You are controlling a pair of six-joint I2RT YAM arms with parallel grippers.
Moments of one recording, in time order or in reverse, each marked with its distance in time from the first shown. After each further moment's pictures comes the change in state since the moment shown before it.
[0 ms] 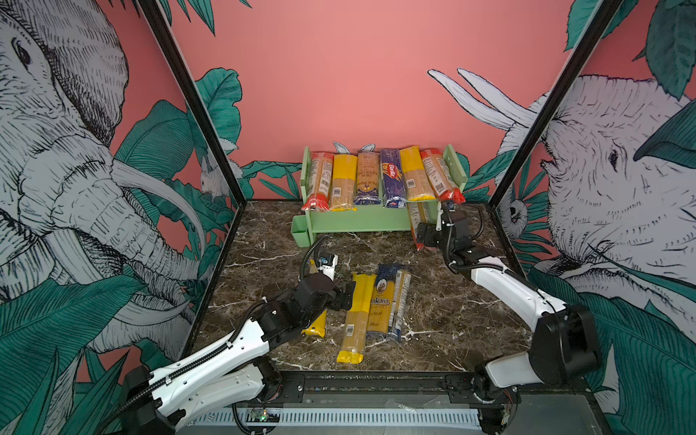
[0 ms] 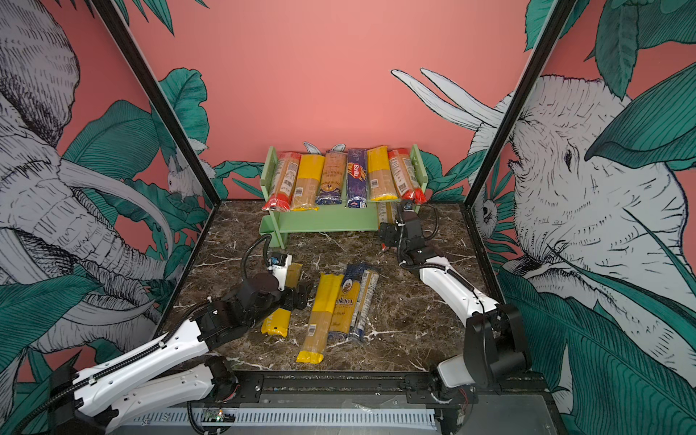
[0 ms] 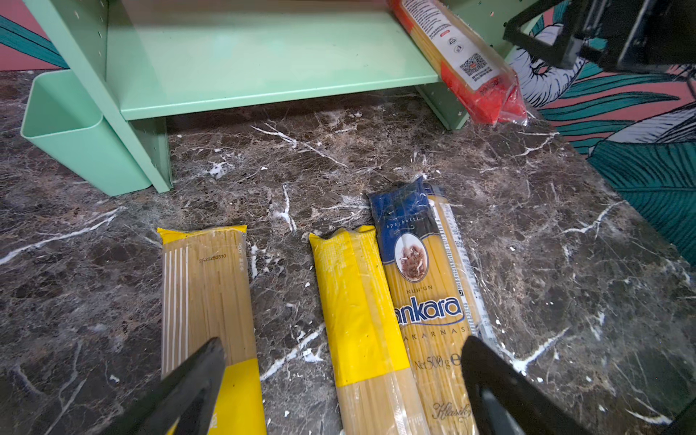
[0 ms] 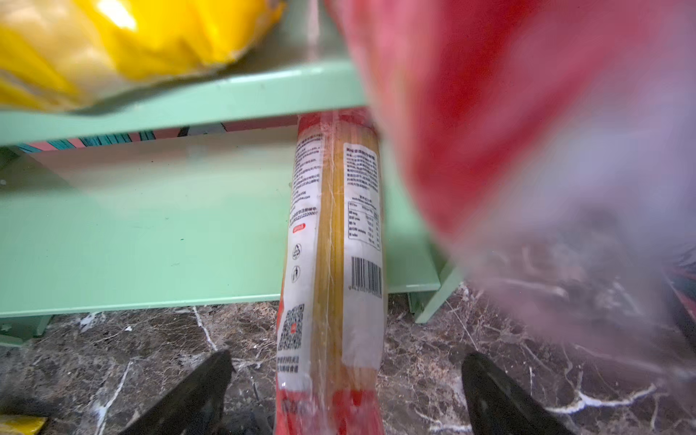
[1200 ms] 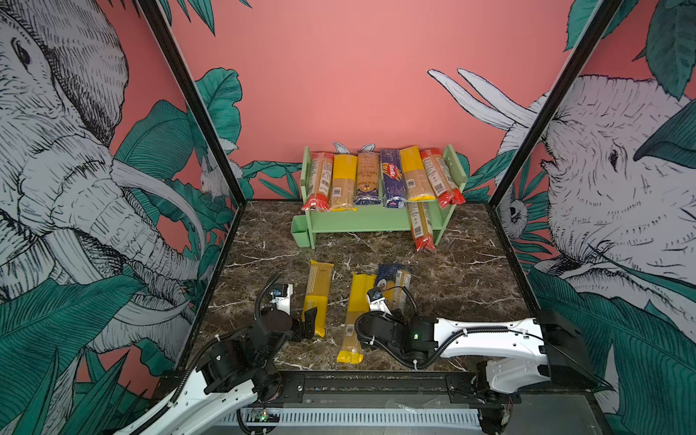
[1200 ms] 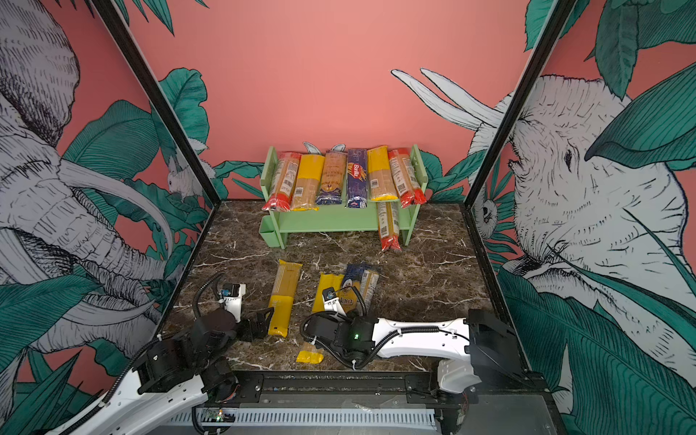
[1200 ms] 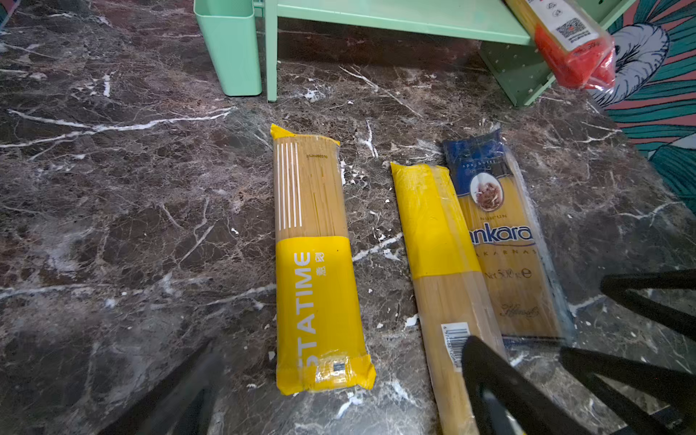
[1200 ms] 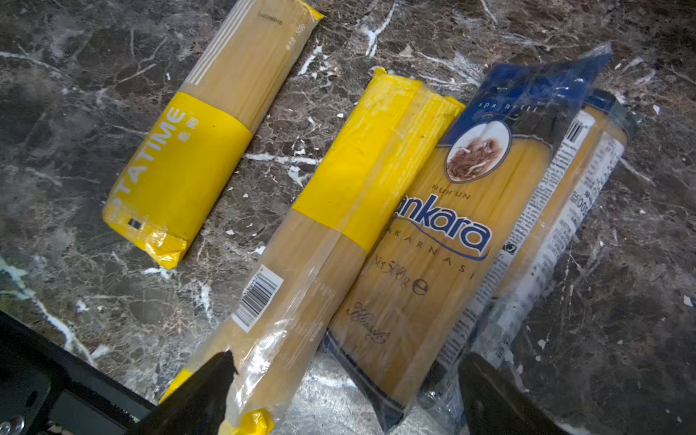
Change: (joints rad) left arm -0.005 -0.563 -0.157 -0.500 -0.092 -0.164; right arm 1.022 0.034 -0.074 -0.436 0.298 0.599
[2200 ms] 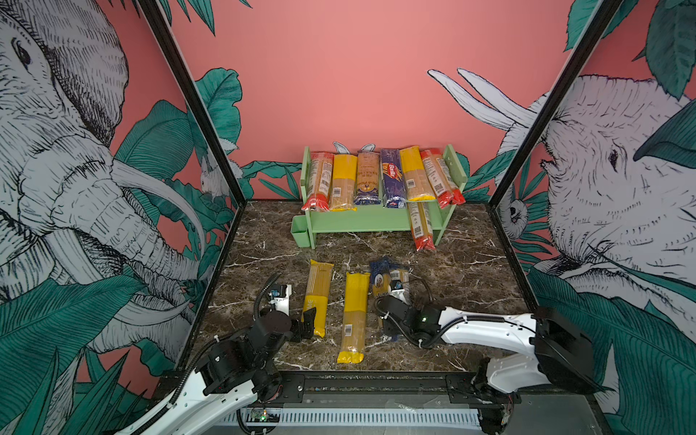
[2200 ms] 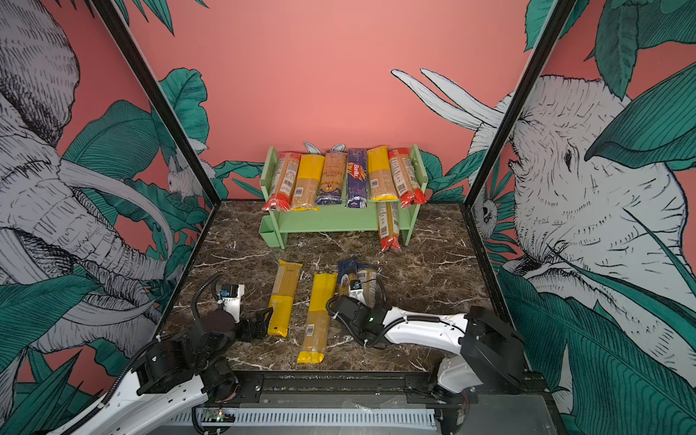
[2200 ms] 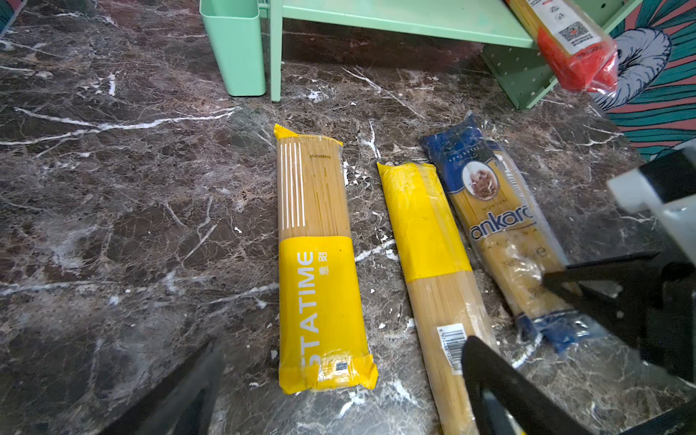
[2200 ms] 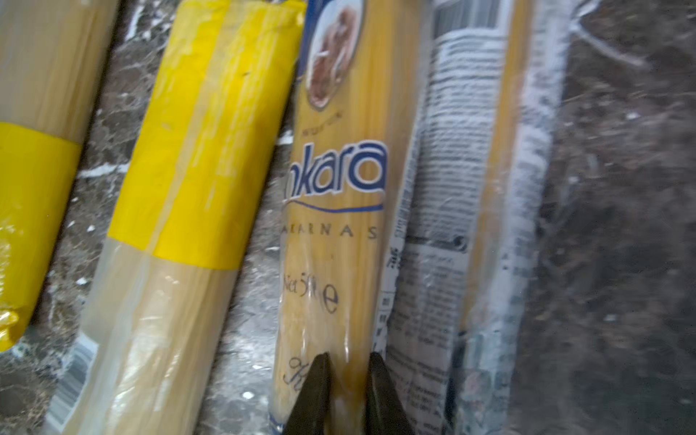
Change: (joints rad) left arm 0.000 0.001 -0.003 -0.001 -0.011 -0.003; right arm -0.295 -0.070 -0.206 0.095 -0.163 -0.006
